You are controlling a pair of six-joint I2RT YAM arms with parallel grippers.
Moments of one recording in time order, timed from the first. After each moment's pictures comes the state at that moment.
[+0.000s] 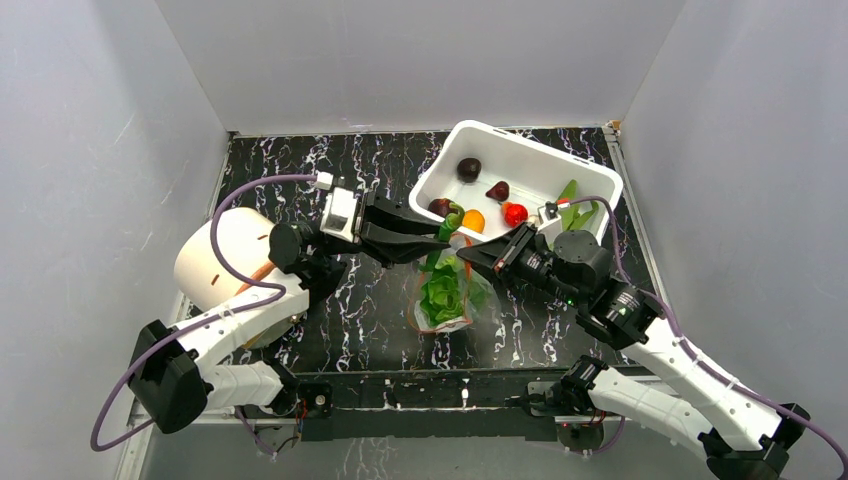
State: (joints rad) left arm -0.75 1.20 0.86 1.15 0.85 -0.50; right arm 0.77 0.72 0.85 -0.34 -0.06 1.38
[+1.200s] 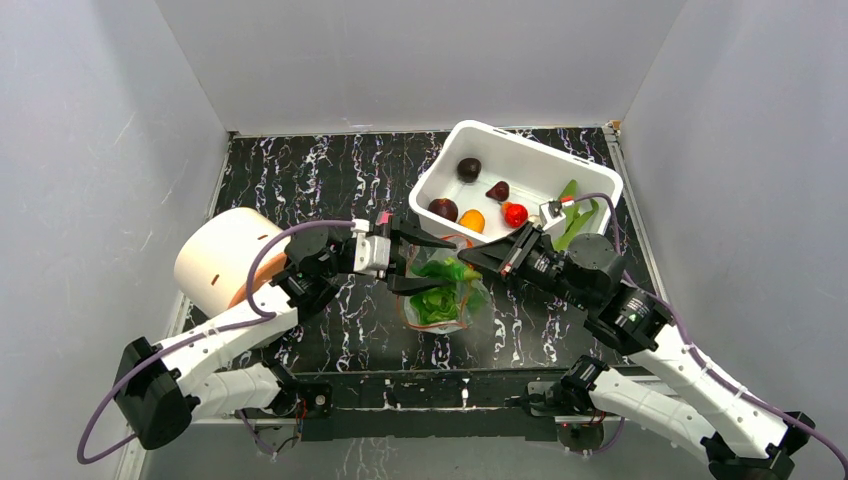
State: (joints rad) left arm -0.80 1.10 0.78 0.62 0.91 0.10; right arm 0.77 0.68 0.86 -0.29 -0.13 1.36
